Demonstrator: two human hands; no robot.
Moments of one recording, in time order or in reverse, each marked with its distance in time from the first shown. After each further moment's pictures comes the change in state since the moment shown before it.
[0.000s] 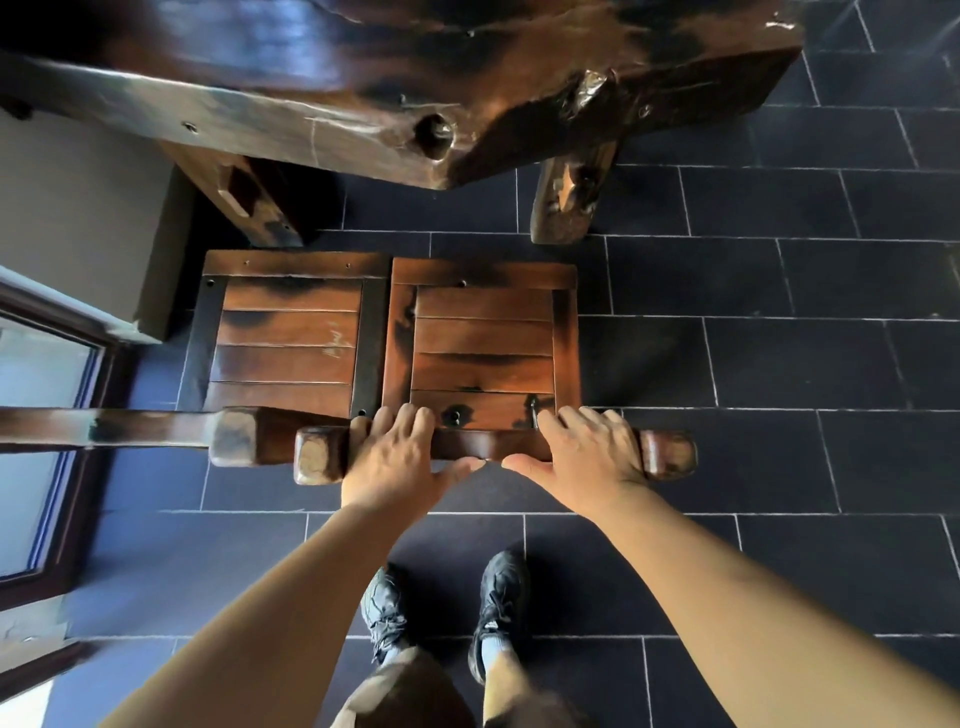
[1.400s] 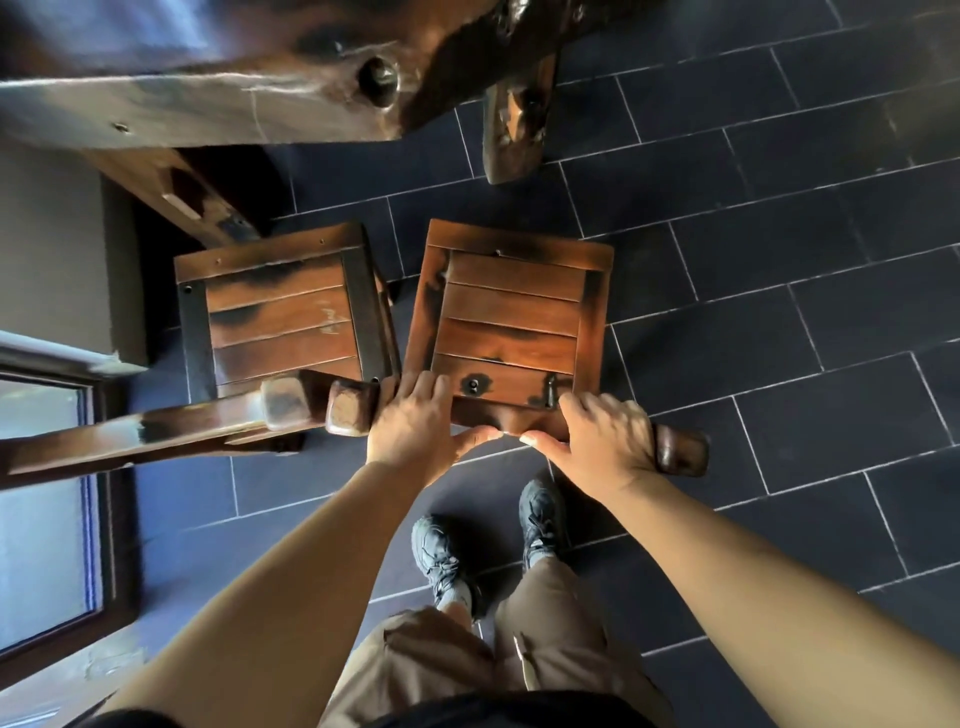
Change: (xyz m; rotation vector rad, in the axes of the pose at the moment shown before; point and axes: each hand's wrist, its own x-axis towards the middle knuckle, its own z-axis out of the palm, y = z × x) left_hand -0.035 -0.039 -0.007 -0.052 -0.004 0.299; right_hand -0.082 -0.077 0.047 0.030 0.231 0.284
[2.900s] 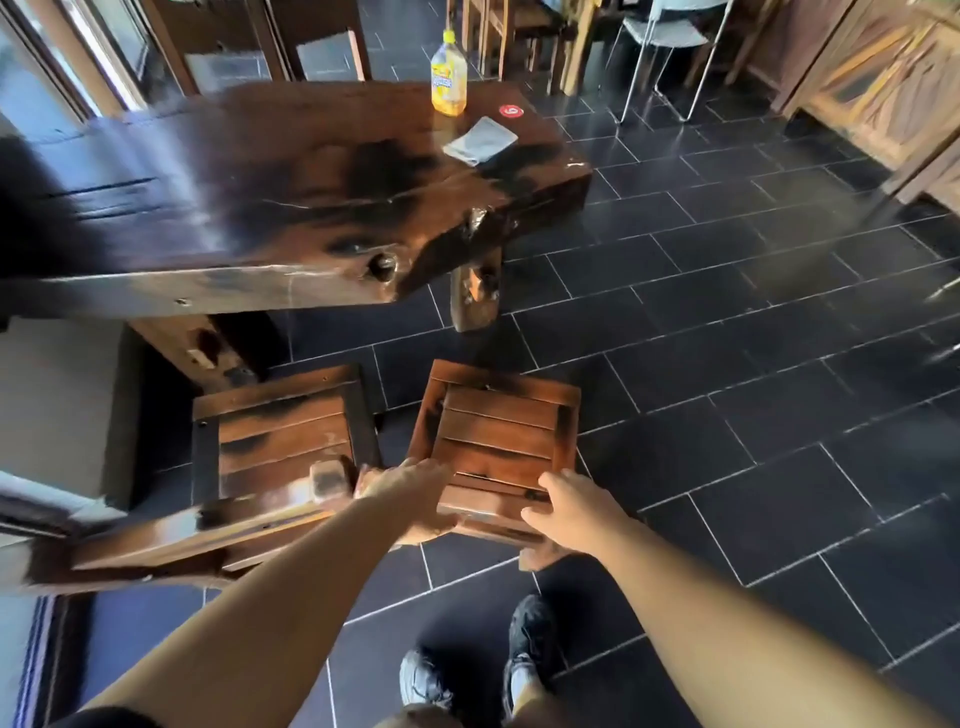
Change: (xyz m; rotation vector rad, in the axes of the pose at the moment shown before) left_hand -0.025 -0.007 -0.100 0.109 -0.430 0.125; right_hand -0.038 -0.034 -0.116 0.340 -0.428 0.246
